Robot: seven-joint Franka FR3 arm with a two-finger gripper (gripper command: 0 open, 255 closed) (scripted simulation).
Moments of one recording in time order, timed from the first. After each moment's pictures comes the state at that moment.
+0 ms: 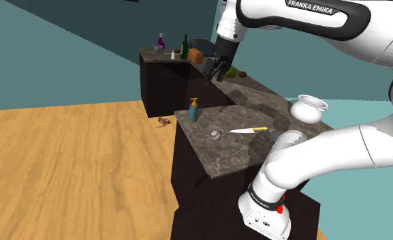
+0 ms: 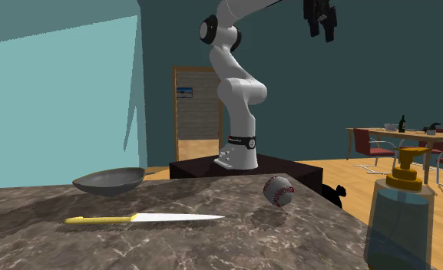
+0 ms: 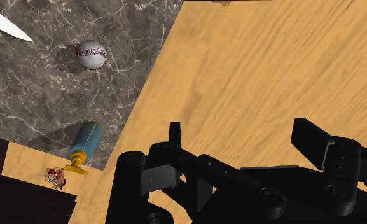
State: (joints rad) arm 0.00 -0.75 -0.04 -2.29 0.03 1.64 -0.04
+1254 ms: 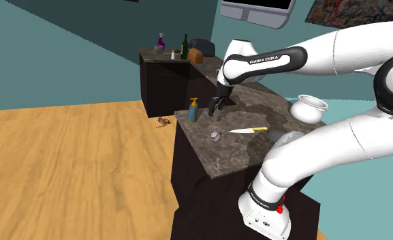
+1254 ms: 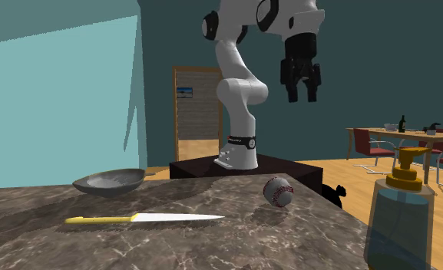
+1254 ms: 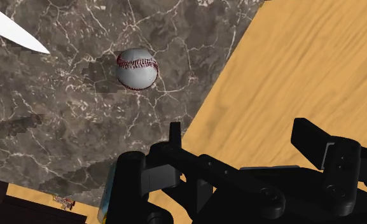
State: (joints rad) arm -0.09 -0.60 -0.27 -2.65 -0.10 2.14 -0.26
